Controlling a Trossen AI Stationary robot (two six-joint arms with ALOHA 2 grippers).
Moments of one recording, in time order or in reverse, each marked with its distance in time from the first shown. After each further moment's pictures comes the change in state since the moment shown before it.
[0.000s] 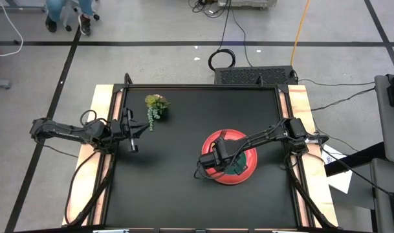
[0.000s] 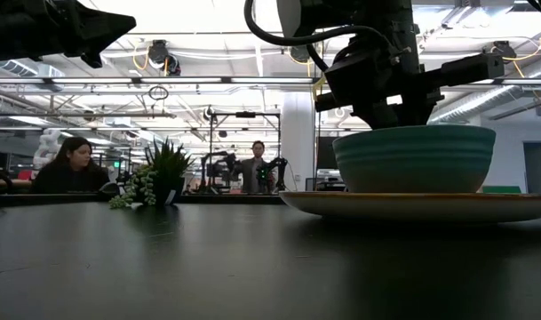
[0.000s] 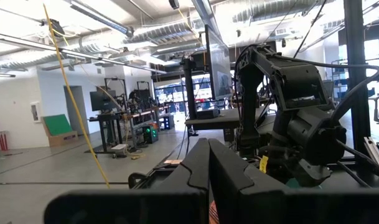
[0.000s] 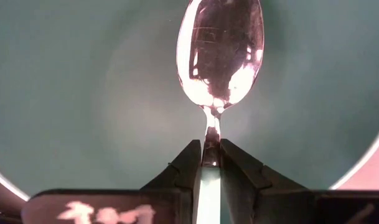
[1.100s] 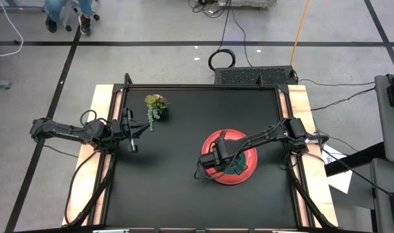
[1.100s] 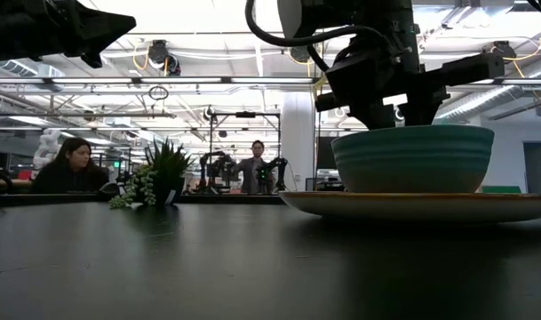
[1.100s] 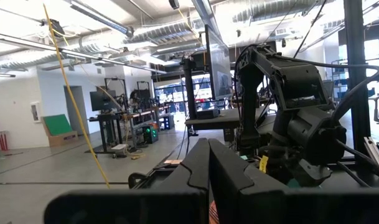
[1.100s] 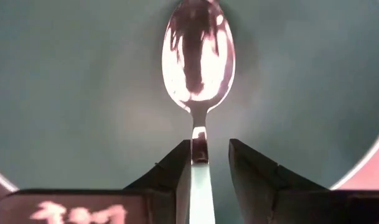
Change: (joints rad) left arm 0.000 0.000 0.000 0.000 0.000 0.000; right arm 0.000 0.000 0.000 0.002 0.001 0.003
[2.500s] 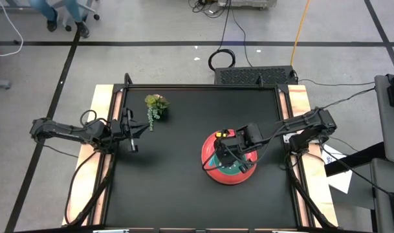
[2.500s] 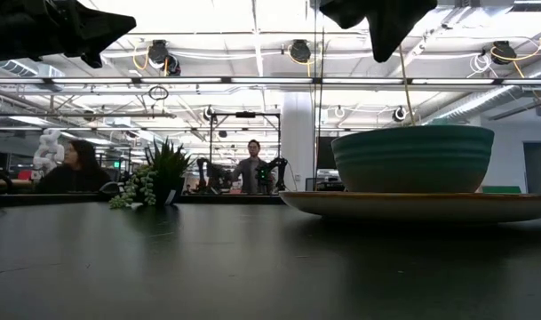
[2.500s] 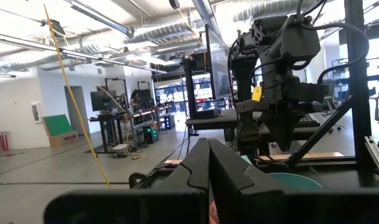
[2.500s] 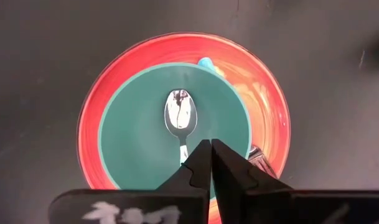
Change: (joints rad) left arm 0.000 0.000 0.000 0.000 -0.002 0.003; right arm 0.001 -0.347 0.002 0.174 -0.134 -0.013
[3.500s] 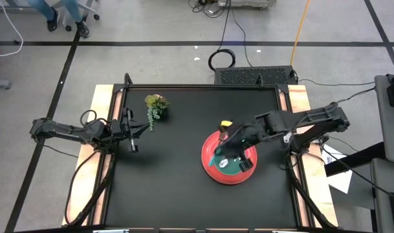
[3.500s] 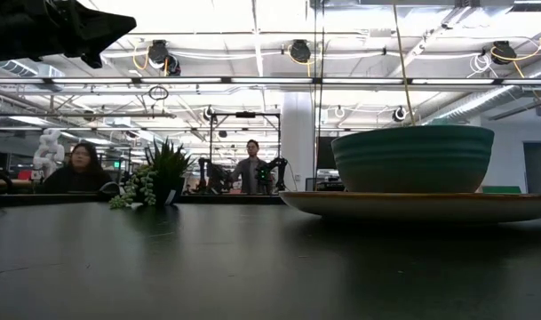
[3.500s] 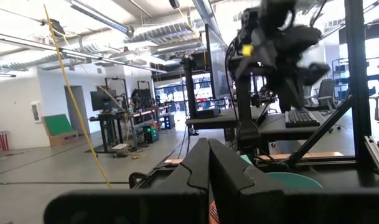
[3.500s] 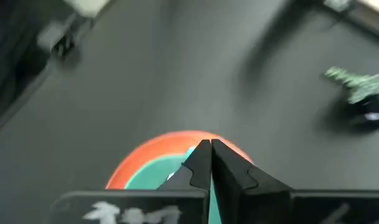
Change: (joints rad) left arm 0.000 0.000 0.000 -0.002 0.000 -0.001; right arm -0.015 -0.162 -0.002 0.247 -0.114 0.108
